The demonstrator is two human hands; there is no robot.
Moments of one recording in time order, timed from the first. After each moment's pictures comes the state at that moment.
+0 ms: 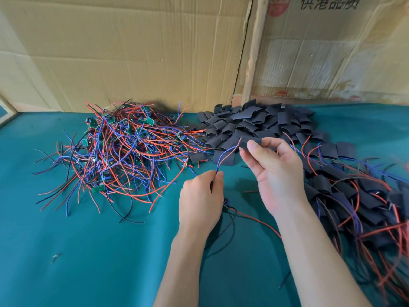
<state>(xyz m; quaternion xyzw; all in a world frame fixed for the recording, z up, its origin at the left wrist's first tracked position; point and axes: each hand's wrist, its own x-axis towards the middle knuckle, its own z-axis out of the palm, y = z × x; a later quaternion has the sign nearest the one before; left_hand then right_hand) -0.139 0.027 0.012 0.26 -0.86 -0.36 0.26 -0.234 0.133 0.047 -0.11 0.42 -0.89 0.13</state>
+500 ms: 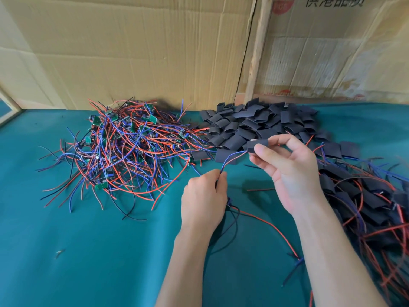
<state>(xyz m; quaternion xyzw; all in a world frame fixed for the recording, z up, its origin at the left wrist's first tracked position) -0.139 0.028 0.013 0.26 -0.88 -0.32 0.24 -0.242 0.154 0.050 -0.16 0.51 -0.83 0.13</state>
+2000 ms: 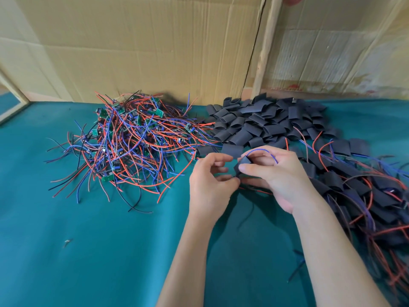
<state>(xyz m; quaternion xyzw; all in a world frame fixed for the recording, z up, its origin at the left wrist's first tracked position) -0.138 0.029 0.020 0.23 -0.71 -0.60 0.29 -0.236 0.145 0.039 -0.16 0.63 -0.71 0.26</state>
